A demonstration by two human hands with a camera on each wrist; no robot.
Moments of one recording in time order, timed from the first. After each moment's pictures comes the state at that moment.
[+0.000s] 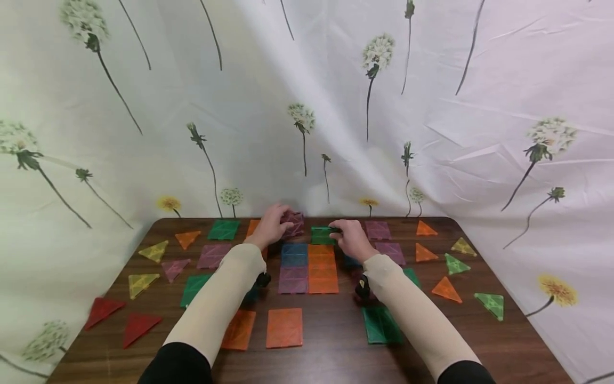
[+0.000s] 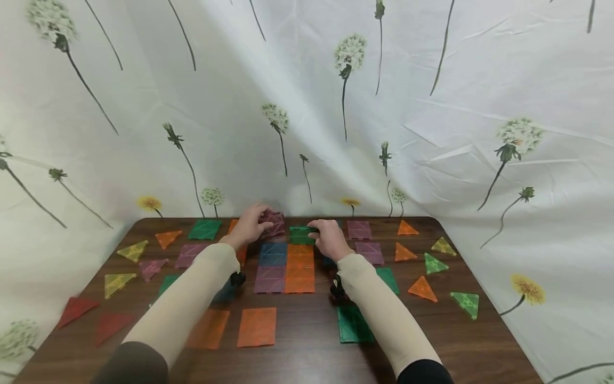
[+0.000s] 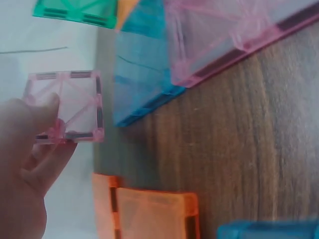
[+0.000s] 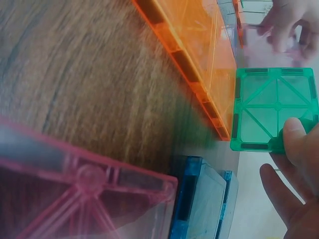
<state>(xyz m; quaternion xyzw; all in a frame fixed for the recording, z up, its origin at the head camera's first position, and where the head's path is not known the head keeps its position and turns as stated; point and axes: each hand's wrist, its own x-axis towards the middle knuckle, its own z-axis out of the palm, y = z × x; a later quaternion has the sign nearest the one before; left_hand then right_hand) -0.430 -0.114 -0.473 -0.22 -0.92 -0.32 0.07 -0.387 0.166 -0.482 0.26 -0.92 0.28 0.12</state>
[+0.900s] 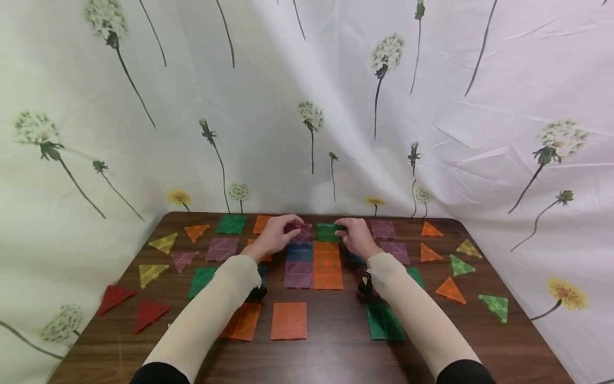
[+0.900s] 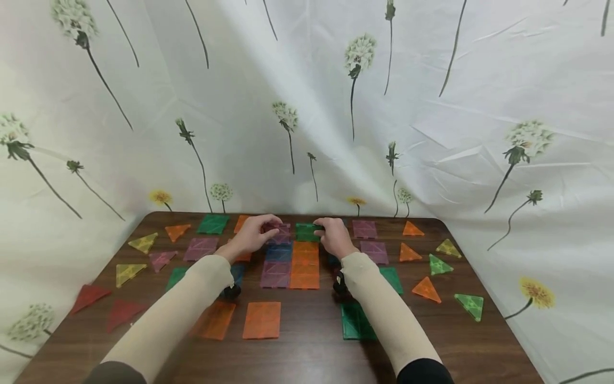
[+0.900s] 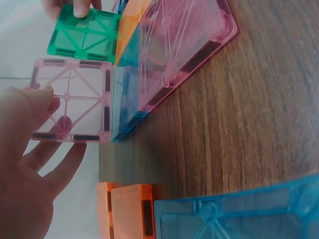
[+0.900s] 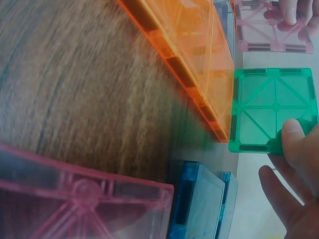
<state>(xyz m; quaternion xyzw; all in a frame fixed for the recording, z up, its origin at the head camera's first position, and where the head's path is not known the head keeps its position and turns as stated) -0.381 -0.121 -0.472 -0.28 -0.88 -0.38 0.06 -0.383 0.163 -0.479 0.24 -0.92 0.29 0.11</state>
